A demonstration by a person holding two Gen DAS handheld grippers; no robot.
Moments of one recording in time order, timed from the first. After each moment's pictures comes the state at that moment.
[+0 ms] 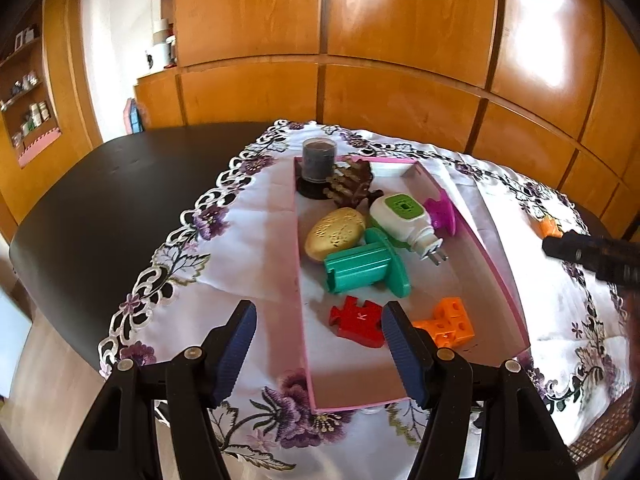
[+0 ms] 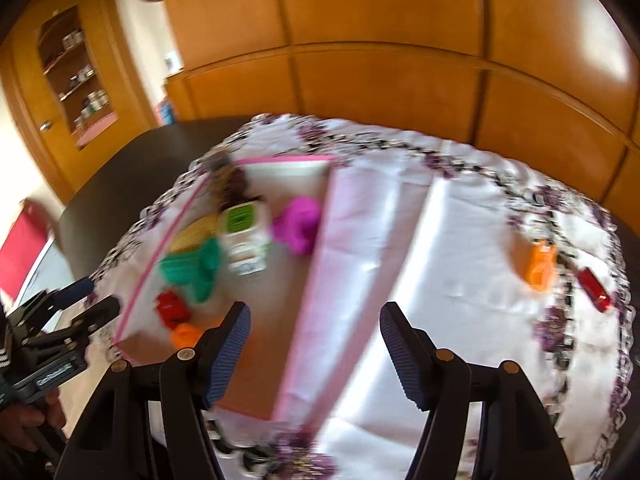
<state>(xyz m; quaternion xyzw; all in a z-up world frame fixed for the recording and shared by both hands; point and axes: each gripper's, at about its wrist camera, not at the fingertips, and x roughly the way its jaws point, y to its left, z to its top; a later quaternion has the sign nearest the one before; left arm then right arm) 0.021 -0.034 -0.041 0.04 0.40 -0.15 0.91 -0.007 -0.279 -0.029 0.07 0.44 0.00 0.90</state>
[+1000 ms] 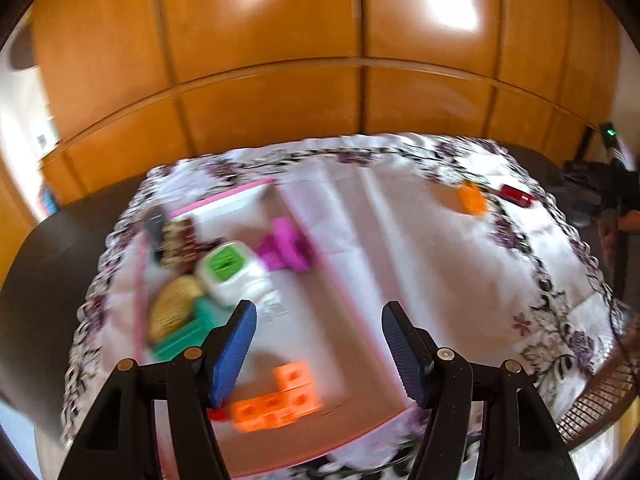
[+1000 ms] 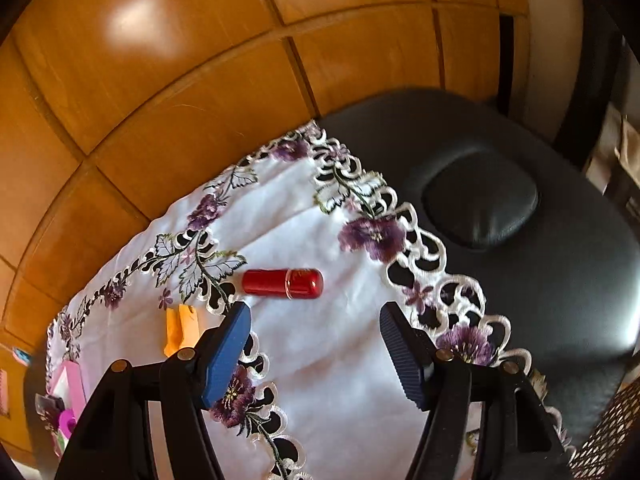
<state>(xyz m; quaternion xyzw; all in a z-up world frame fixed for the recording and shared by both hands) 0.021 -0.188 -0.025 0.15 0.39 -0.29 0.86 -0.086 -0.580 -0.060 0.34 0.36 -0.34 0.80</state>
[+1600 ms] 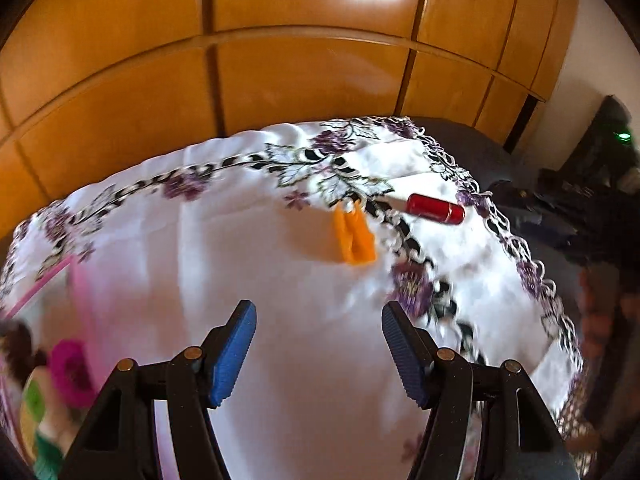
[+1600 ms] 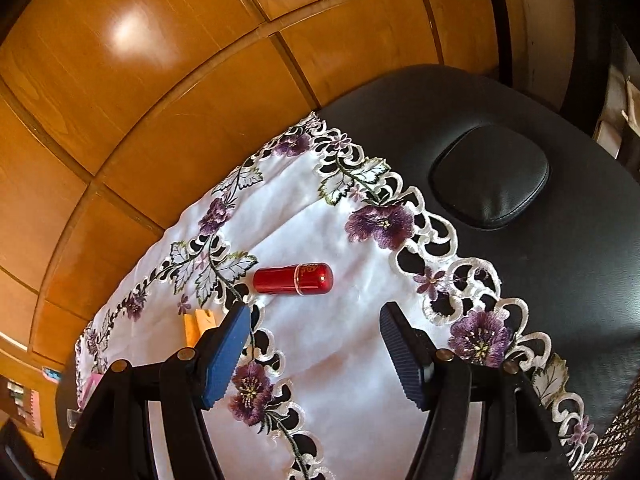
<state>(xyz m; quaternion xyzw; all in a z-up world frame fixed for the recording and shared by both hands) 0.051 -0.380 -0.049 0.16 0.43 -0.41 0.79 -0.095 -0.588 -0.064 0.39 0.34 -0.31 0.79</state>
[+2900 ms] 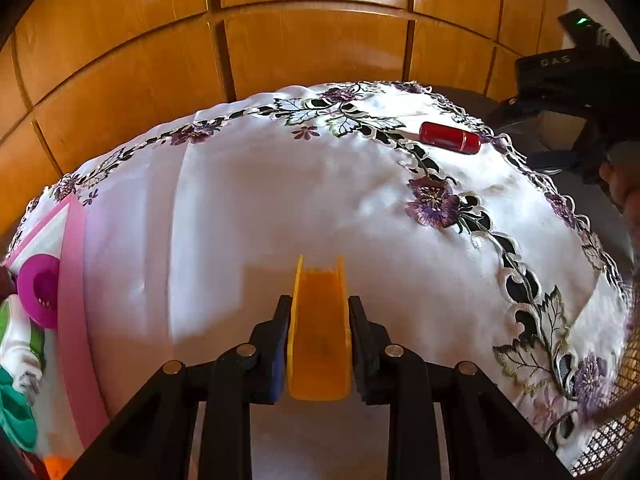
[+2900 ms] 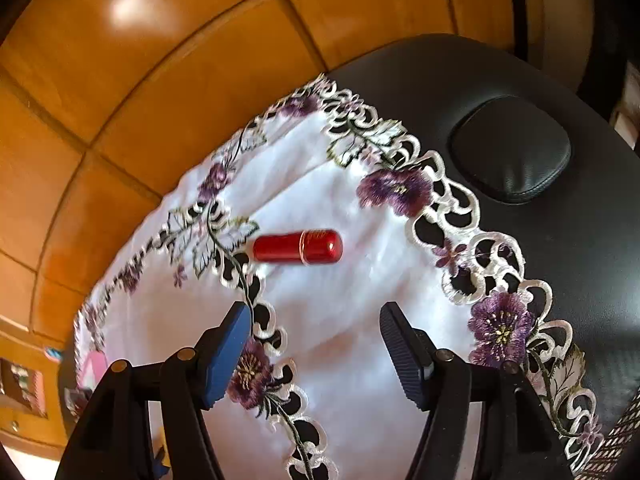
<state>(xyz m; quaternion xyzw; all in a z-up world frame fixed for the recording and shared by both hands) 0.008 -0.342 -0.116 0.19 0.40 -0.38 0.81 -0.076 -0.581 -0.084 0.39 0.40 -0.29 0.78</state>
